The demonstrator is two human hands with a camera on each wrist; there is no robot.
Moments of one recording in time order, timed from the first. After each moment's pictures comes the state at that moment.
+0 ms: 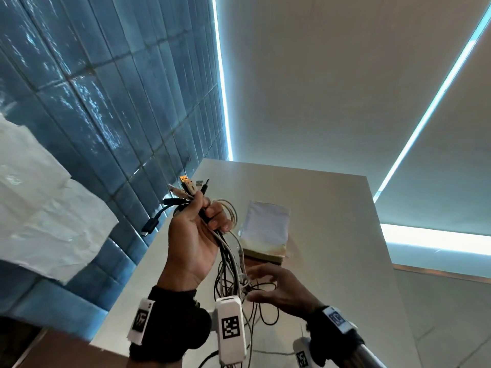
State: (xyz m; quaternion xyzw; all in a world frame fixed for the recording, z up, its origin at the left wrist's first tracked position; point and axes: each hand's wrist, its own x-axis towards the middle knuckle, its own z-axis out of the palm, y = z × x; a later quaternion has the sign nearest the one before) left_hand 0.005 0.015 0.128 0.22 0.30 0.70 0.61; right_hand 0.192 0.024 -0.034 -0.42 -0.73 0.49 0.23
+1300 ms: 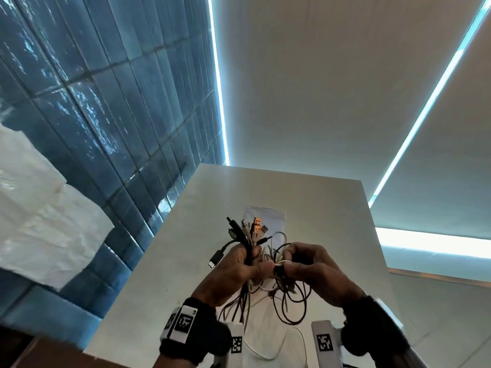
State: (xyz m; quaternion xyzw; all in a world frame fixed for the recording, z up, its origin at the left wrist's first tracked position) left_hand 0.035 0.008 0.052 0.53 0.42 0.39 0.62; right_hand 0.243 0.035 0.043 -0.27 -0.53 0.72 0.36
